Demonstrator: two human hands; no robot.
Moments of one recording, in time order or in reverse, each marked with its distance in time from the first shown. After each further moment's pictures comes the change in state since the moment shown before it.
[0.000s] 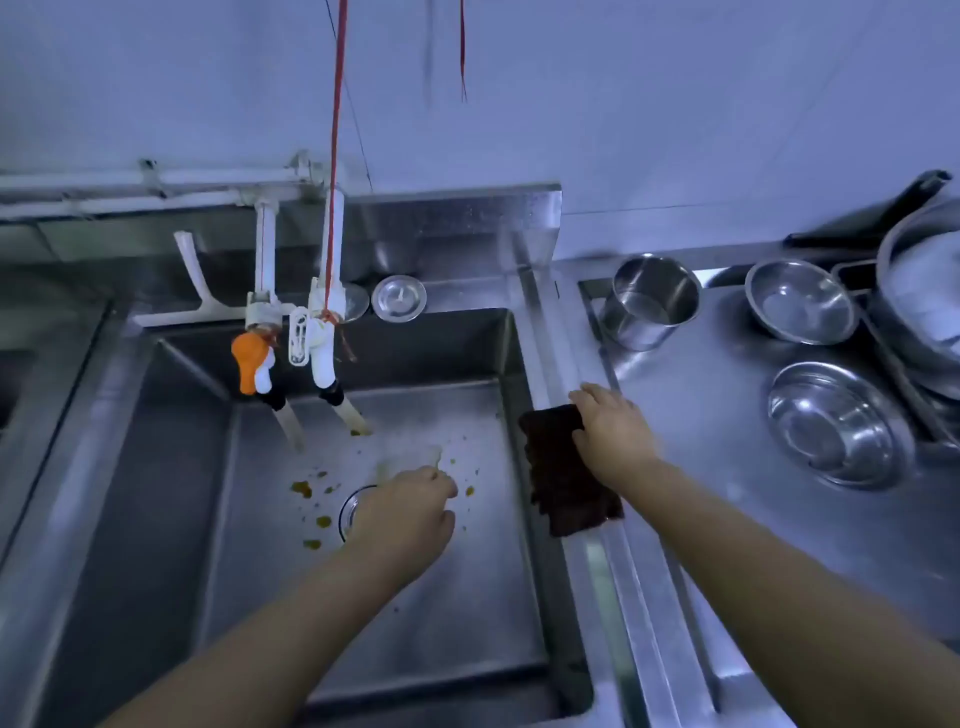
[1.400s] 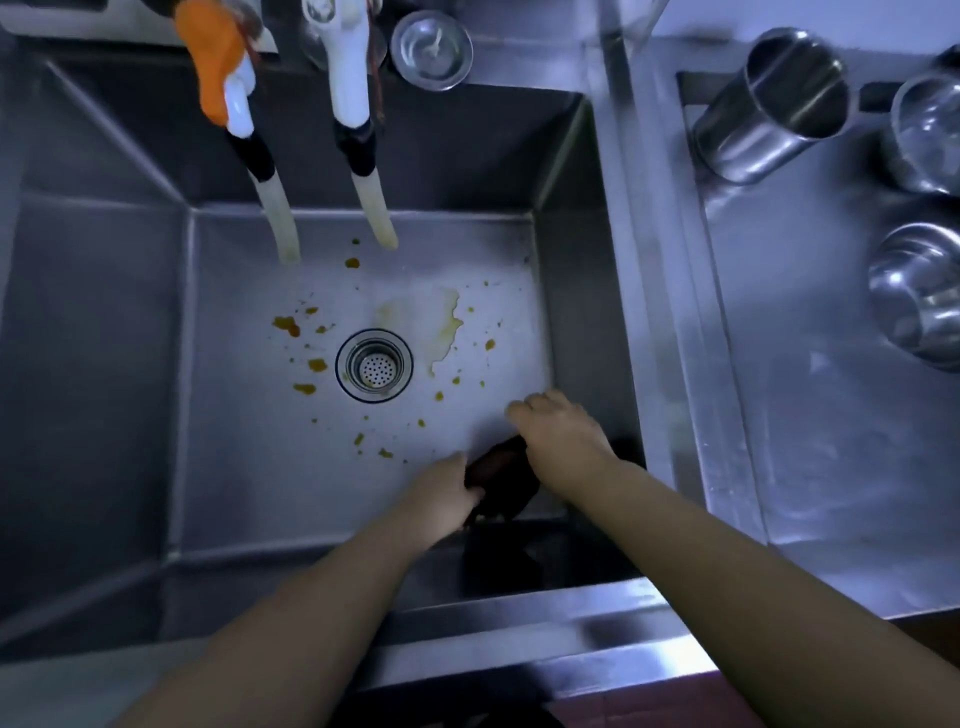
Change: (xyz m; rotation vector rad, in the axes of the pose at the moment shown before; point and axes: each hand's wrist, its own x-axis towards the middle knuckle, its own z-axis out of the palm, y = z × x) left_hand -0.018 -0.053 0.204 -0.667 -0.421 -0.243; right_hand -0.063 -0.104 0.154 -0.151 -0.374 -0.242
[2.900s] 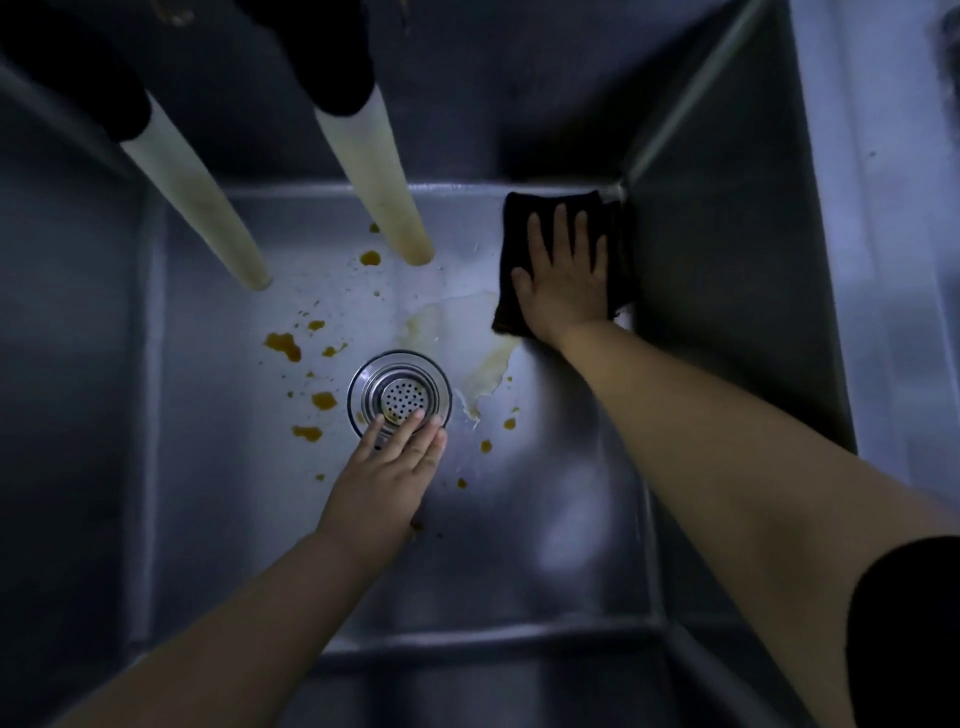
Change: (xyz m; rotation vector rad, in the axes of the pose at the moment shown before) left_hand 0.101 -0.117 -0.070 0.958 0.291 0.296; right_hand 0.293 0.052 0.031 0.028 0.299 0.294
